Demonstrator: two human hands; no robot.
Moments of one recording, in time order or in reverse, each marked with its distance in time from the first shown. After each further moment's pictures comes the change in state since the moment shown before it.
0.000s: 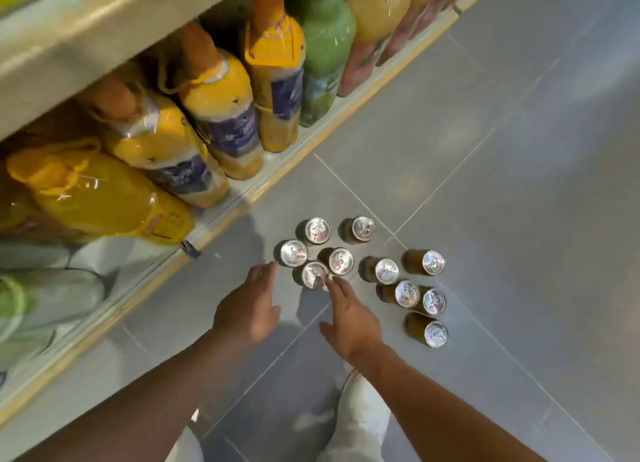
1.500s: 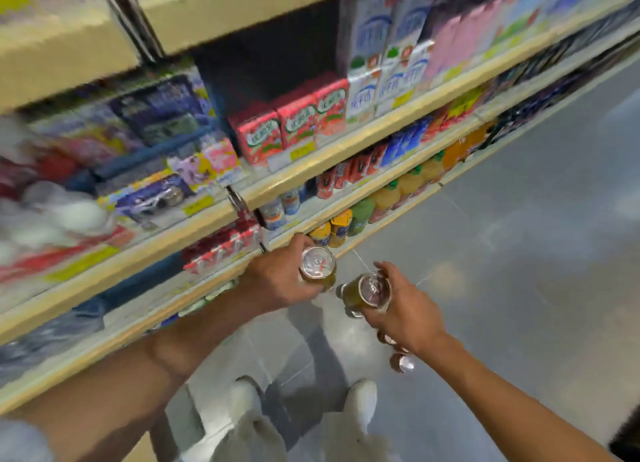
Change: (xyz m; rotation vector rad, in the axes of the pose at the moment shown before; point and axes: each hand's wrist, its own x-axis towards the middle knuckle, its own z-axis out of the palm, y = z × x) left_hand -0.375 0.200 -0.406 -0.047 0.368 0.123; right_hand -0.367 -0.177 -0.374 0.062 0.264 -0.272
